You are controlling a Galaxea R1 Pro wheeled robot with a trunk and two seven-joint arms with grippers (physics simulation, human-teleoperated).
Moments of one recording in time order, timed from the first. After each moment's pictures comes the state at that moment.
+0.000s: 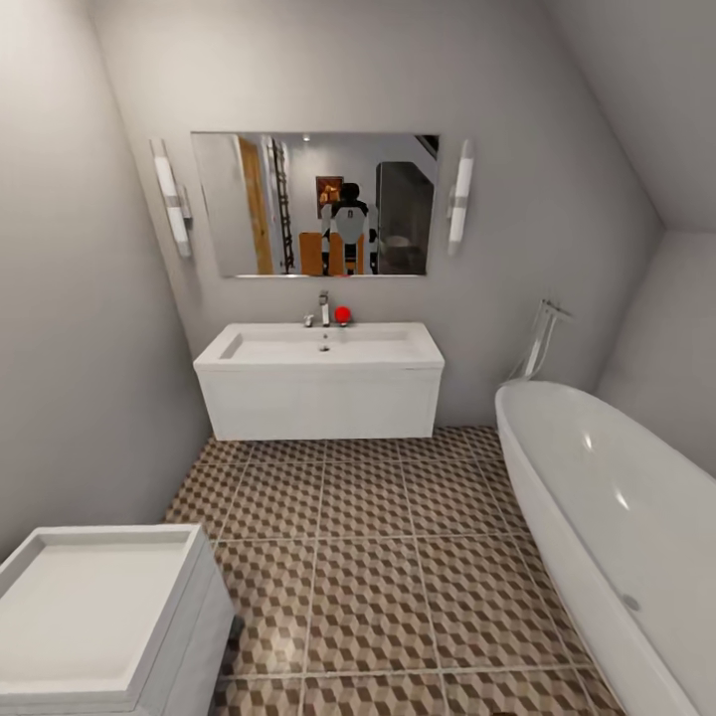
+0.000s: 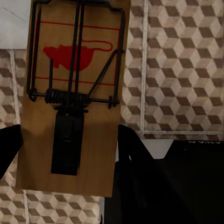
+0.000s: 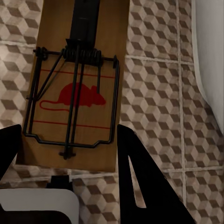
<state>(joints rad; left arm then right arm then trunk) -0.41 0.05 -1.39 0.00 1.40 0.01 -0.01 -0.30 -0.02 0.64 -0.01 -0.48 -0.36 -0.26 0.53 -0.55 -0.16</state>
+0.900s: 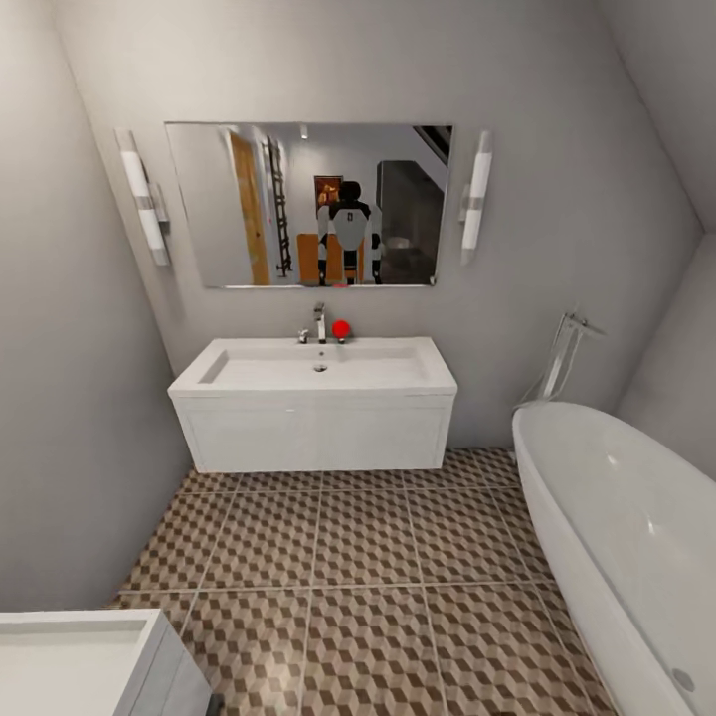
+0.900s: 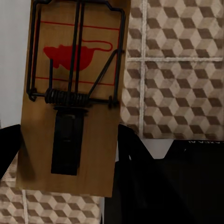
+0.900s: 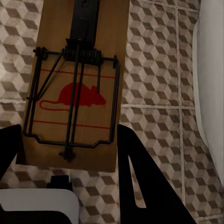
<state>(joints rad) -0.41 0.05 -1.39 0.00 1.40 0.01 -0.01 -0.30 -0.02 0.64 -0.01 -0.48 -0.36 -0.26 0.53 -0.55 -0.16</state>
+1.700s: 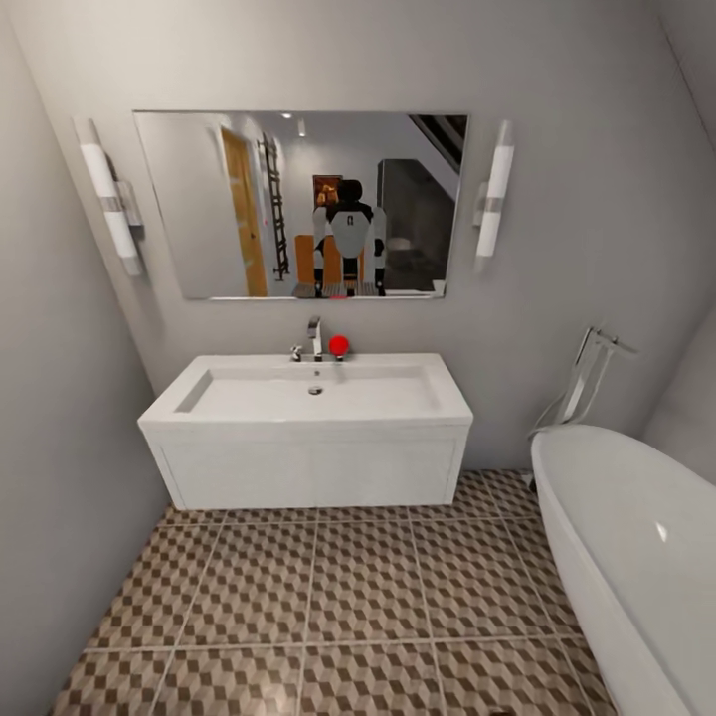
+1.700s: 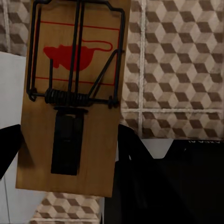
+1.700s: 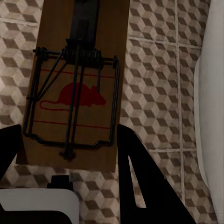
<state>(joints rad) -0.41 0.05 -1.39 0.00 1.40 0.01 -0.01 -0.30 -0.02 0.64 -0.01 -0.48 -0.36 -0.26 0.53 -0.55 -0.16</state>
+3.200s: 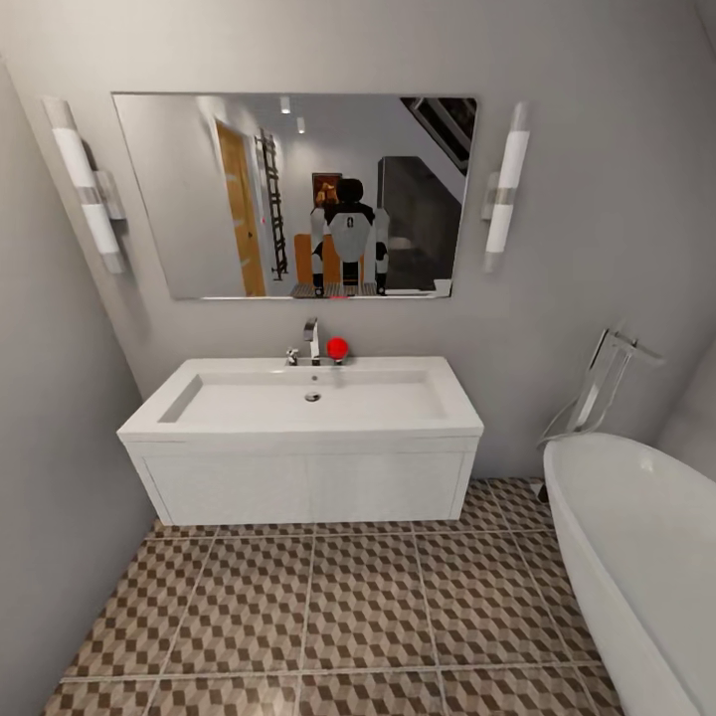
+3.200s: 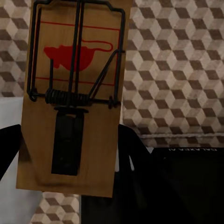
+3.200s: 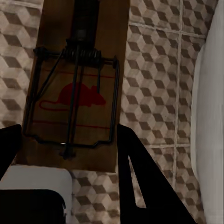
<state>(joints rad) -0.41 0.05 -1.38 -0.07 1.41 0.01 -0.01 -0.31 -0.01 0.64 -0.02 -0.47 -0.20 -0.30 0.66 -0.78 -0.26</state>
